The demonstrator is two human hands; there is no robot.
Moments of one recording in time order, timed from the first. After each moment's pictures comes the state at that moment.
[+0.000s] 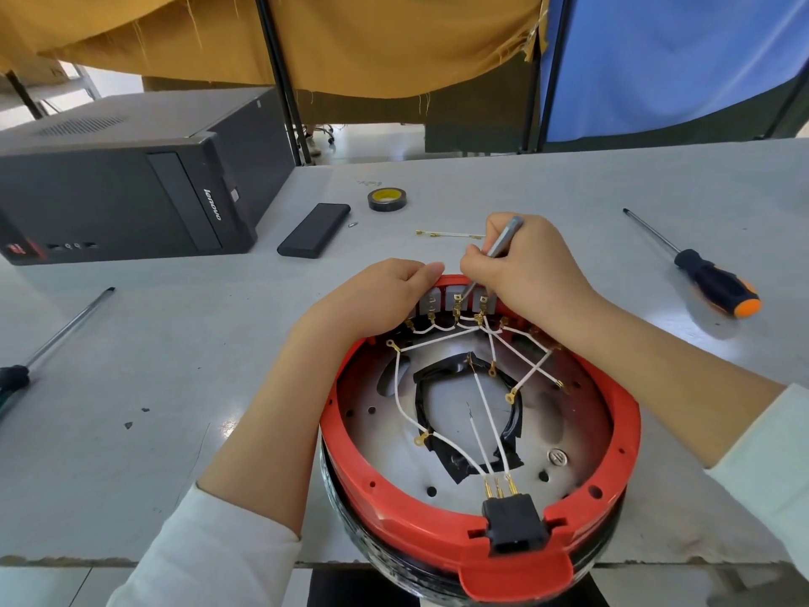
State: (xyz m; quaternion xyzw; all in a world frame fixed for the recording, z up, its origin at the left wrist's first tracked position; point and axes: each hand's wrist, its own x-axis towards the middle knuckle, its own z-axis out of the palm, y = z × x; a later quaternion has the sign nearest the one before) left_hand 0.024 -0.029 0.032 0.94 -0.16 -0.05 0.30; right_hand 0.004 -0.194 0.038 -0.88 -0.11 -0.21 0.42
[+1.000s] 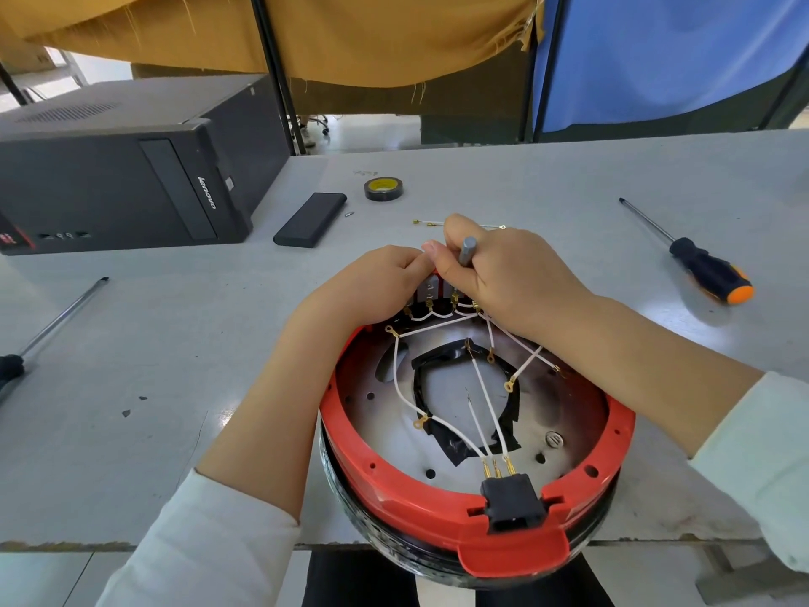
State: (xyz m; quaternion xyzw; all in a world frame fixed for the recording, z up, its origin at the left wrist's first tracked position) left_hand 0.021 -0.030 0.032 0.94 -0.16 -0.03 0.29; right_hand -0.016 -0.186 0.040 -0.91 -0.27 -0.24 0.18
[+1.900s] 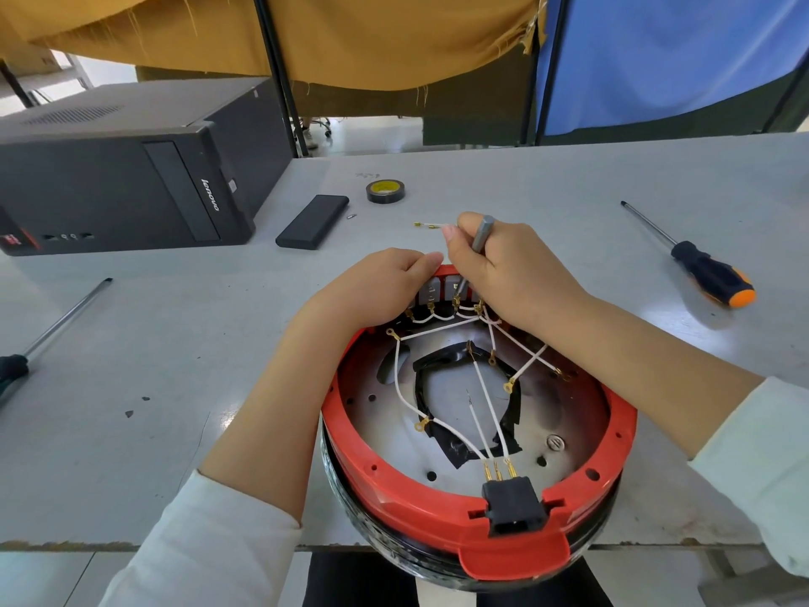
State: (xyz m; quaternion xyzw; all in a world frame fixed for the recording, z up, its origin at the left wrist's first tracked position) left_hand 0.023 -0.030 0.032 0.94 -0.18 -0.03 0.29; right_hand -0.008 -0.187 0.038 -0.90 -0.21 -0.19 0.32
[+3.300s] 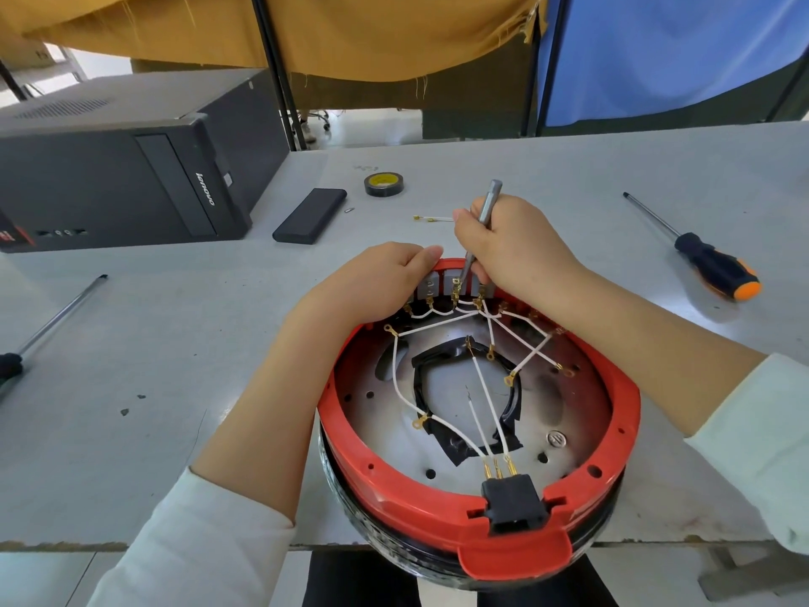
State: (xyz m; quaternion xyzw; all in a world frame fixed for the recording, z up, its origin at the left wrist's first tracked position) left_hand 0.027 -0.030 0.028 0.94 -0.19 -0.02 0.28; right_hand 0.008 -0.188 0.042 -0.91 -0.11 -0.16 0.38
